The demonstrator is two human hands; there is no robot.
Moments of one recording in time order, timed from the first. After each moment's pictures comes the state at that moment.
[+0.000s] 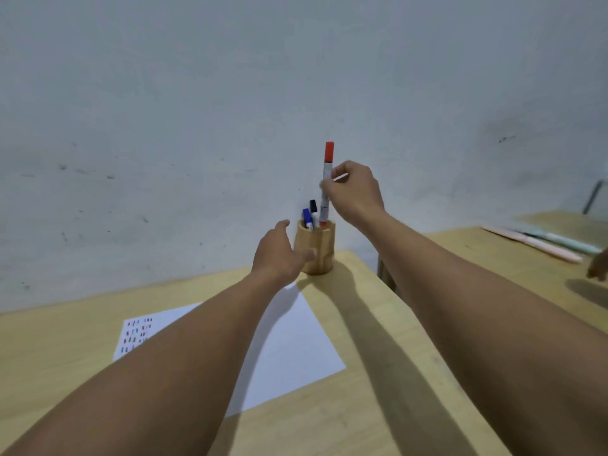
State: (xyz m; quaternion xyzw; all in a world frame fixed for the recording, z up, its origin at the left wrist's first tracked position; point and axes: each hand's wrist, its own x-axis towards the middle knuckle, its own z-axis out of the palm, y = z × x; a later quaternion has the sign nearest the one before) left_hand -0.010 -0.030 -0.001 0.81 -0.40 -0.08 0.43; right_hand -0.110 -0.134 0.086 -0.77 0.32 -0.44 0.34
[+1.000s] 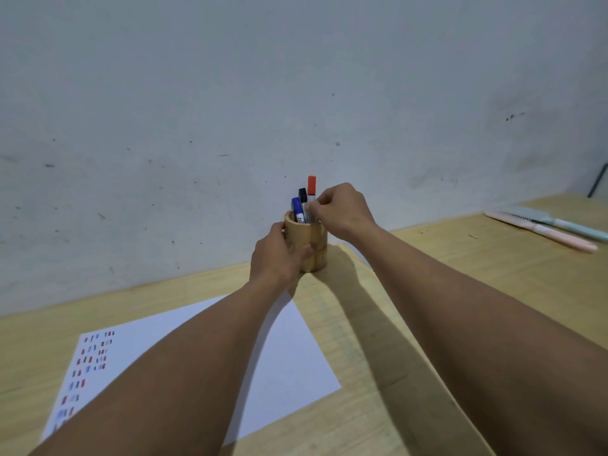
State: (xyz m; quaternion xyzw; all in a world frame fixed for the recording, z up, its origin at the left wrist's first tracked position) left_hand 0.001 -0.075 -0.039 0.78 -0.39 -0.07 0.48; right_hand -0.086 -0.181 0.027 -0.83 0.37 -0.32 0.28
